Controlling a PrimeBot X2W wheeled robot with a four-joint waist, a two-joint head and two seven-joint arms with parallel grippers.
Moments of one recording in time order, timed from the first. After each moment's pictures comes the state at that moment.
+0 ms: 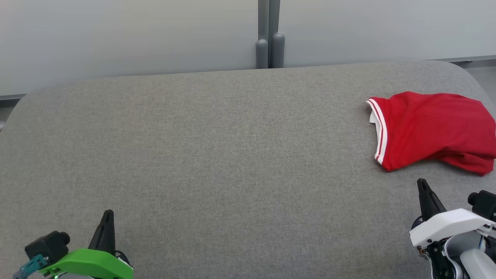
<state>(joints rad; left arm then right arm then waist) 0.05 0.19 -0.18 0.20 -0.79 0.06 -0.14 0.02 -0.25 0.19 0.27 0.74 -0.06 -0.16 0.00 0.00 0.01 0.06</state>
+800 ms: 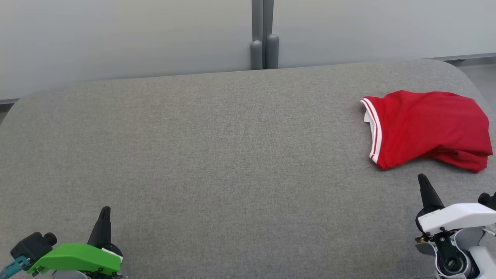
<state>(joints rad) 0.03 0.14 -0.10 0.22 -1.05 0.01 -0.06 0.00 -0.19 0.09 0.27 1.02 -0.01 -0.08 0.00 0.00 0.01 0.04</state>
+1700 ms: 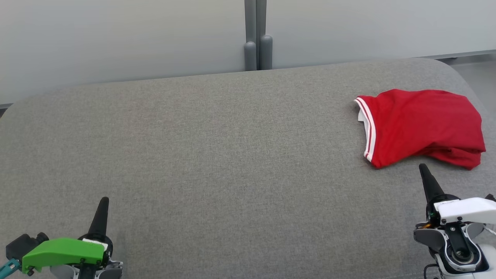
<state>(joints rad) -0.01 0.10 -0.02 0.25 -1.33 -0.06 0.02 -0.03 -0.12 -0.02 0.27 1.31 0.05 0.01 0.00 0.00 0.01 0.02</state>
